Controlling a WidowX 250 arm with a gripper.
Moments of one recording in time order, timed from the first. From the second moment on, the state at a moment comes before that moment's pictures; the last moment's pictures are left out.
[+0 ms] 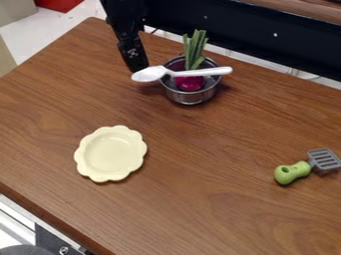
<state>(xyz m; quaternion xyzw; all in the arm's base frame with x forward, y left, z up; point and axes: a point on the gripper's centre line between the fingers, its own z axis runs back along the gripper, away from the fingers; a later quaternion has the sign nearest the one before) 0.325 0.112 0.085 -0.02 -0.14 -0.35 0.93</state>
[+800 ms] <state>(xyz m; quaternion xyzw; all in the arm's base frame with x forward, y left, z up) 0.348 0.055 0.075 -0.06 -0.14 -0.22 0.96</state>
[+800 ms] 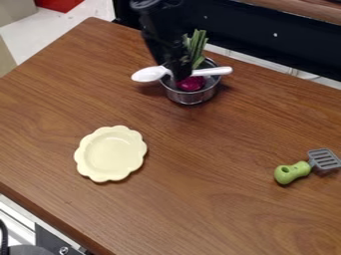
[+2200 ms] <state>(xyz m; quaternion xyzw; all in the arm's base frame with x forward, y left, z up) 0.373 0.017 0.033 -0.05 -0.09 -0.11 0.99</state>
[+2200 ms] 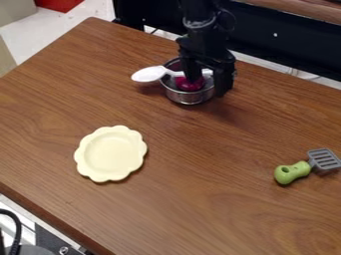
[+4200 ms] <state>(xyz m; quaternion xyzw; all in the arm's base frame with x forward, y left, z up) 0.368 0.004 0.013 0.02 -0.03 -0.20 0.98</state>
